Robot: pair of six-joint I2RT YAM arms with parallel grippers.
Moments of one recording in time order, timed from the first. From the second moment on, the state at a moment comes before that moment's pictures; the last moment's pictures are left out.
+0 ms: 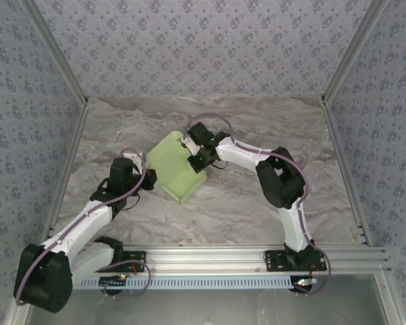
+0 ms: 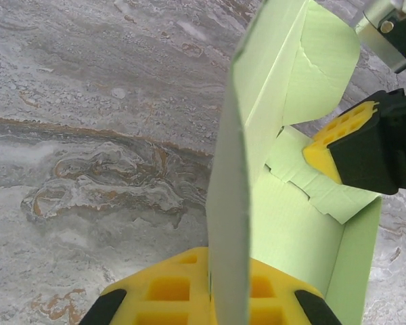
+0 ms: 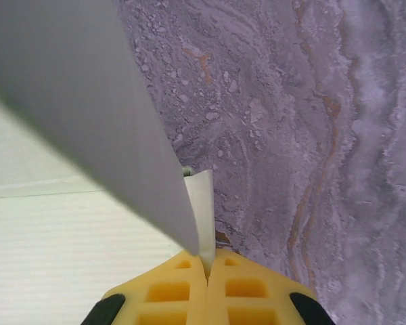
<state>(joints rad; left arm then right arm) -0.33 0.98 0.46 -0.11 0.17 -0.43 0.74 2.09 1.59 -0.61 -0.07 -0.02</state>
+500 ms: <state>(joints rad) -0.33 0.96 0.46 -0.11 0.17 -0.43 0.85 2.06 1.55 -0.58 0.26 -0.16</state>
